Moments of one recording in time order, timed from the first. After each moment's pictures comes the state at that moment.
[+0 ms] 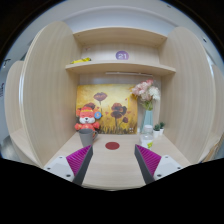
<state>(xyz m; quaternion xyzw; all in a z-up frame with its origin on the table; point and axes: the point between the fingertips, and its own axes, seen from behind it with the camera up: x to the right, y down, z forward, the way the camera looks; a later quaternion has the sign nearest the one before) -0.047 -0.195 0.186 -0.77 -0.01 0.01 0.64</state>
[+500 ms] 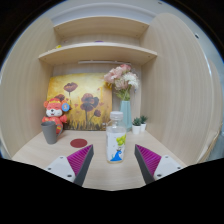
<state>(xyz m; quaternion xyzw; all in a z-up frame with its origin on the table) 0.090 -0.103 0.103 -0.76 0.04 -0.05 0.65</state>
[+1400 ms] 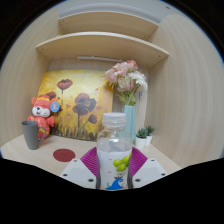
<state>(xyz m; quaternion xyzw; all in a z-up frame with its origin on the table) 0.112 0.025 0.094 -0.73 0.02 -0.09 0.68</state>
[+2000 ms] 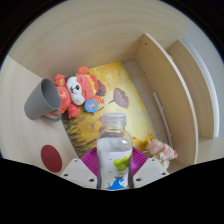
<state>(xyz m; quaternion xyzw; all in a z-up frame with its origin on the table) -0.024 0.112 0.189 -0.57 -0.38 -0.38 0.62</state>
